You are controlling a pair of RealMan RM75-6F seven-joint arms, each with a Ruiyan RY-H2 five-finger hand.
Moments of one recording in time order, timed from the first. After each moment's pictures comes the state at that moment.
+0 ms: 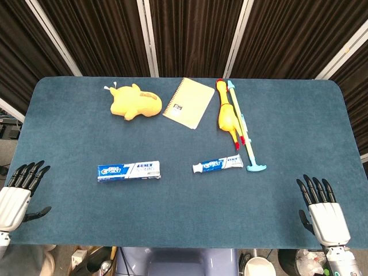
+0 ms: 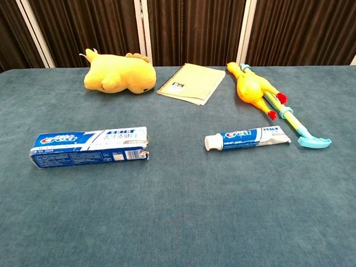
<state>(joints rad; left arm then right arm) -0.12 -1.11 0.03 -1.57 1.65 1.50 -0.01 0.04 -1.16 -0.02 -1.64 -1.63 1.50 -0.29</state>
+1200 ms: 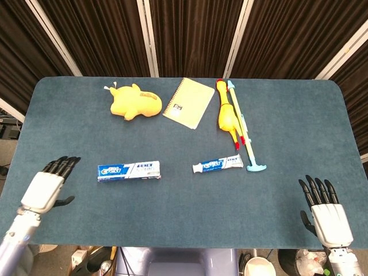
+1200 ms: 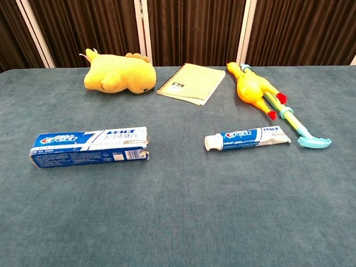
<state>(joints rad) -0.27 -1.18 -0.05 -1.68 1.54 1.26 0.25 0.03 -1.15 -0.02 -1.66 -1.63 1.51 -0.26</state>
